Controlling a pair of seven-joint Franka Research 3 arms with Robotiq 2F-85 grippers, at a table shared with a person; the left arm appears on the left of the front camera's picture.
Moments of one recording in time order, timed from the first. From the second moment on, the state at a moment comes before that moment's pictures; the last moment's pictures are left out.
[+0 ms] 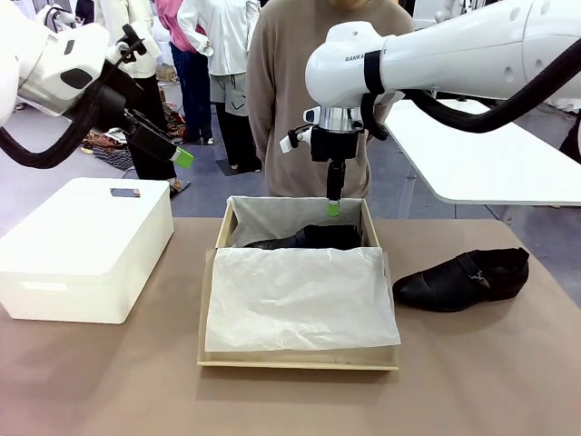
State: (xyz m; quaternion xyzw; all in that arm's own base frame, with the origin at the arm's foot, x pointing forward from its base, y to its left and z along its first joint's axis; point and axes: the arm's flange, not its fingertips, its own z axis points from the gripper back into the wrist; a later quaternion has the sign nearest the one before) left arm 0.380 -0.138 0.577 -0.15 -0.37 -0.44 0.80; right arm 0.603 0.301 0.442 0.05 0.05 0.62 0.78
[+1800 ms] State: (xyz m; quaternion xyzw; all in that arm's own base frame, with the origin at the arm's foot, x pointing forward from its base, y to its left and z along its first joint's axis) left arm 0.380 -0.137 0.577 -0.15 -0.37 -0.44 0.80; right arm 0.528 0.115 0.486 -0.02 -0.01 0.63 0.78
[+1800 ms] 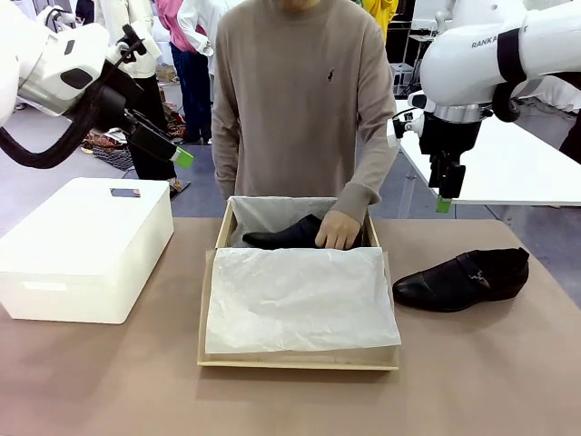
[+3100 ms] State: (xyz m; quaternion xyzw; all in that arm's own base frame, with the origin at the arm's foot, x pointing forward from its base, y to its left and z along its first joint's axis) left arm 0.380 -0.137 0.577 -0.15 -0.37 -0.44 0.80; right arm 0.523 0.049 0.502 -0.04 -0.01 0.62 0.79
